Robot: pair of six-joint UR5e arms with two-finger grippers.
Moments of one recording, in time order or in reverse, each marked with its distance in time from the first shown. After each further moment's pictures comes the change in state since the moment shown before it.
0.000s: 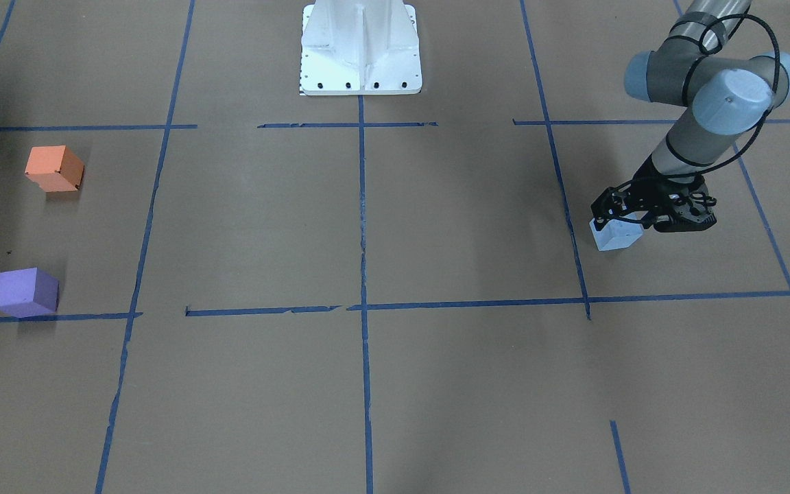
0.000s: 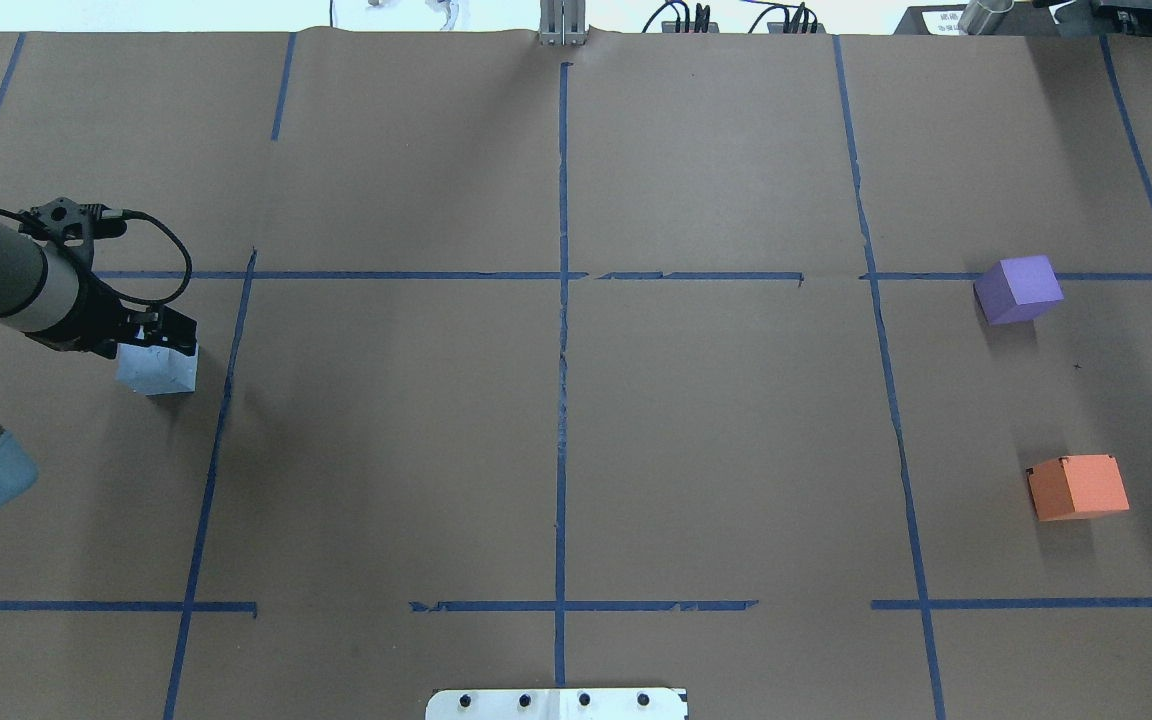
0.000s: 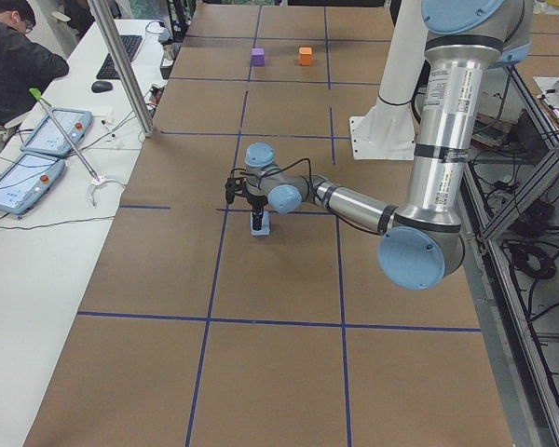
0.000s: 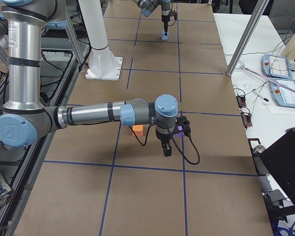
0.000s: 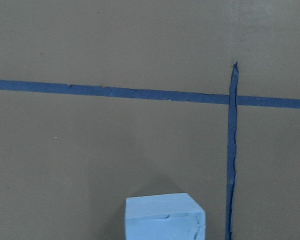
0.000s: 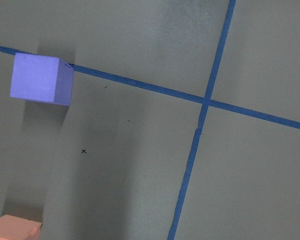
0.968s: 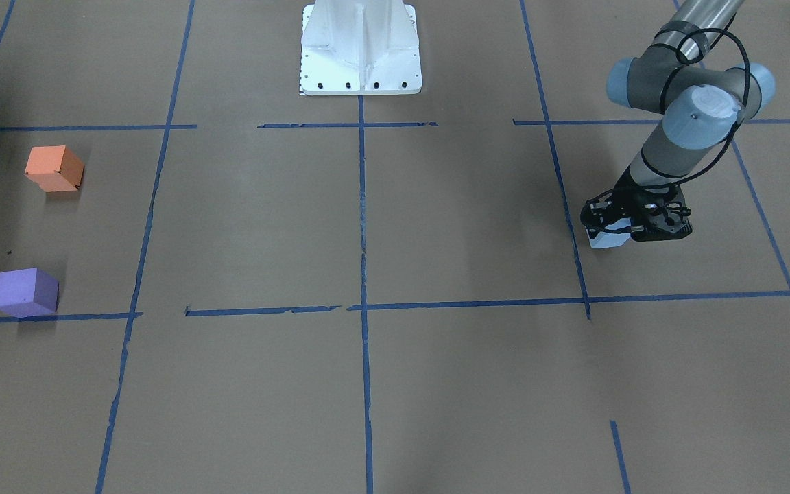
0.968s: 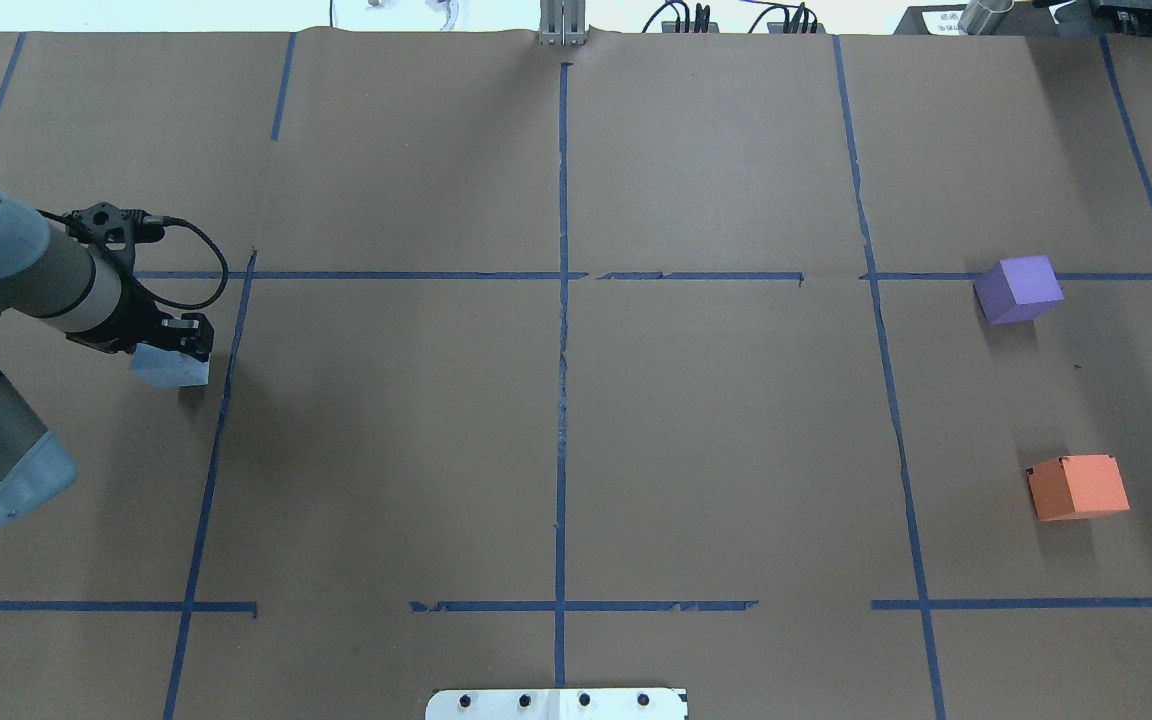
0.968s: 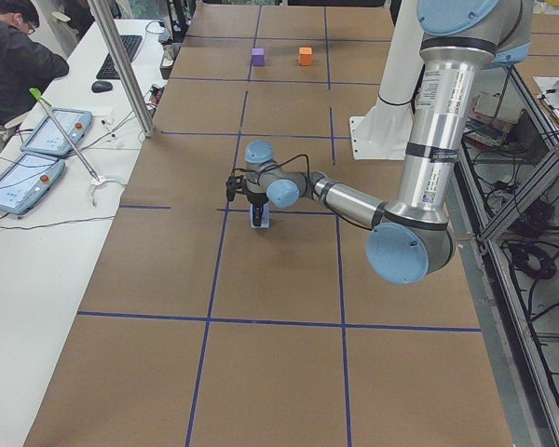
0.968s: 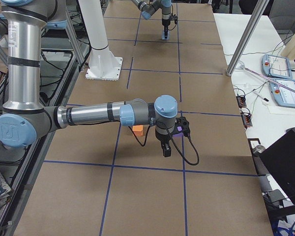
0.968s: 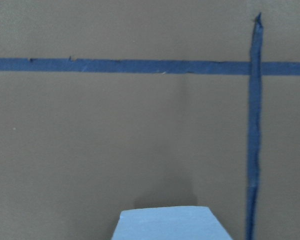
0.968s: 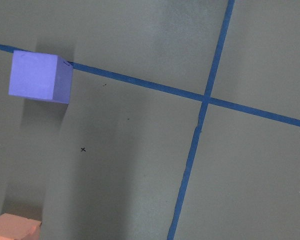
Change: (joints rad) left arm 0.027 -0.098 -0.004 0.129 0.024 0.007; right arm 0.000 -0.005 0.000 0.000 0.000 0.000
